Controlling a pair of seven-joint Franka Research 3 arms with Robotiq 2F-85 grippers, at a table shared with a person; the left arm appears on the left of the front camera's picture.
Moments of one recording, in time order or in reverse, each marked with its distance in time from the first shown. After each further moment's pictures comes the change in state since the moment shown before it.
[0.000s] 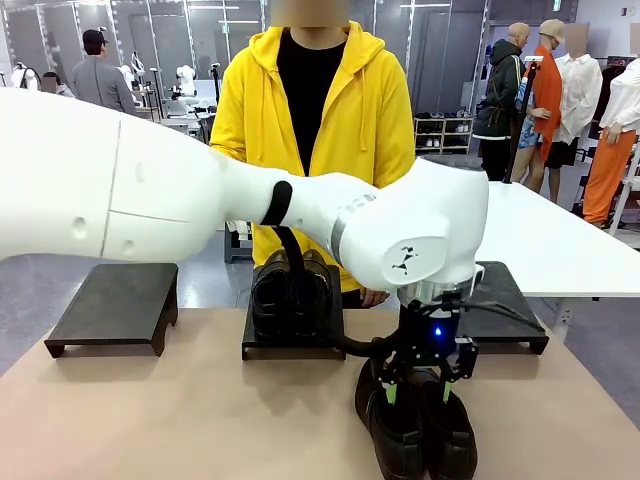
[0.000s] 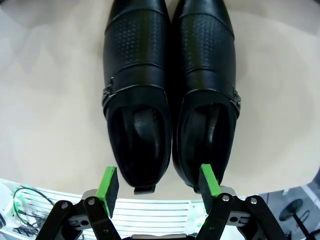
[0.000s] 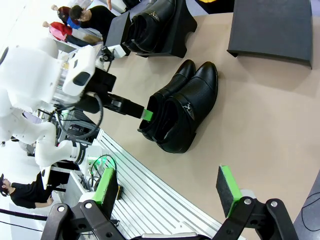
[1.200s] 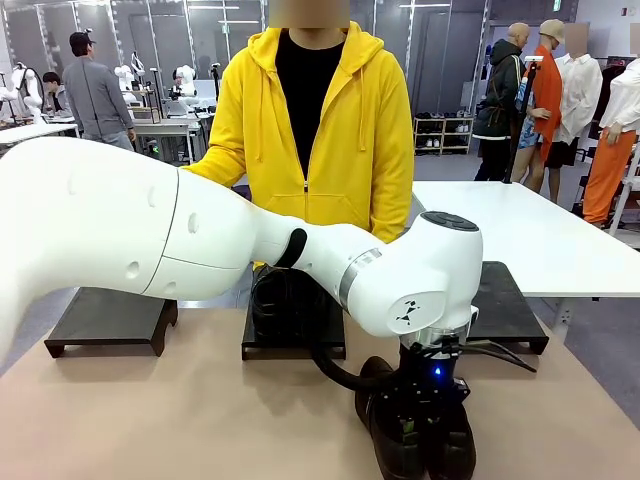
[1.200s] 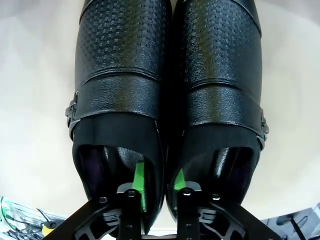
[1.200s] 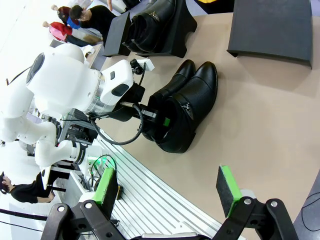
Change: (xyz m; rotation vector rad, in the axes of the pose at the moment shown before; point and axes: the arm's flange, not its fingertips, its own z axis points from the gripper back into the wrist) left arm 0.004 -0.008 -0.066 0.008 0.024 0.031; right arm 0.000 0.000 0.000 0.000 0.000 0.000
